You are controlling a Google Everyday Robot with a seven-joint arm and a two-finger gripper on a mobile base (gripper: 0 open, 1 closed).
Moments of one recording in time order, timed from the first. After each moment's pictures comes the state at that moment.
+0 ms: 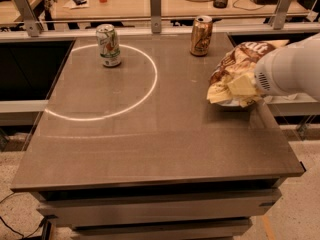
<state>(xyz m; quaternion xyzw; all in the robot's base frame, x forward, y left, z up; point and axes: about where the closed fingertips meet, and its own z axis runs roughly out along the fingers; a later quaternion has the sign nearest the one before) 0.546 -0.236 0.922 -0.21 0.88 -0.11 0.41</state>
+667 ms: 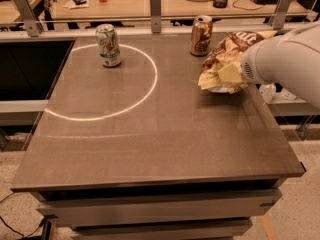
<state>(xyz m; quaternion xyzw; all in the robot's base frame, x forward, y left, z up) 0.597 -0.217 0.921 -0.21 0.86 -0.09 0.45</state>
